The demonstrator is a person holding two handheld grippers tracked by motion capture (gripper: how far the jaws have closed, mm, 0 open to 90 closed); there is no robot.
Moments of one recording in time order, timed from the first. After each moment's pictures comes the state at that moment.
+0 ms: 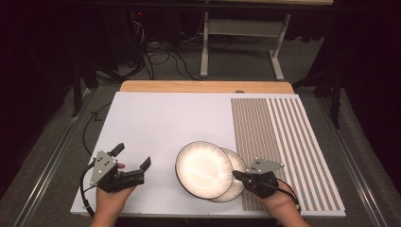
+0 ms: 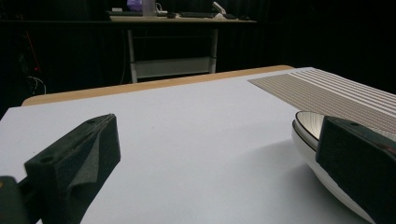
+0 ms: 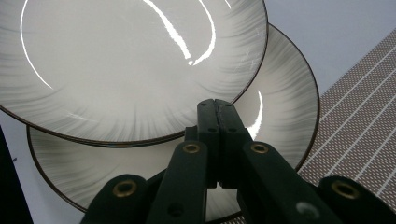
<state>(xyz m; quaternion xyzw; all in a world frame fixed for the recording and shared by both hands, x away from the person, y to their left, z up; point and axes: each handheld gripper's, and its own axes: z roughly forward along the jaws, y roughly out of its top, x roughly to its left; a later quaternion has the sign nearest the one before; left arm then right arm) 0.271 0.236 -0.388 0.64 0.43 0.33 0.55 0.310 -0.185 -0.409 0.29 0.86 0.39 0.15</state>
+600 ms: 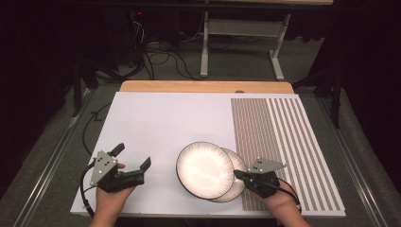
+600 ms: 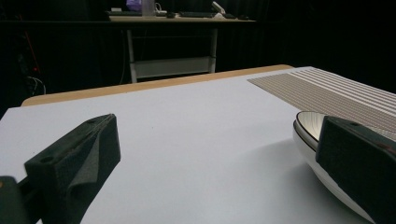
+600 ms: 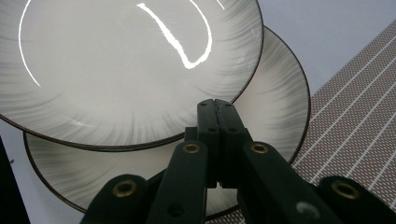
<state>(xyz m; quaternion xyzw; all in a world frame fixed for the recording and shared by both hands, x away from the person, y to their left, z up) 0.271 0.236 -0.388 0.64 0.43 0.33 0.55 0.311 -0.189 -0.408 0.29 0.86 0.39 0.15</state>
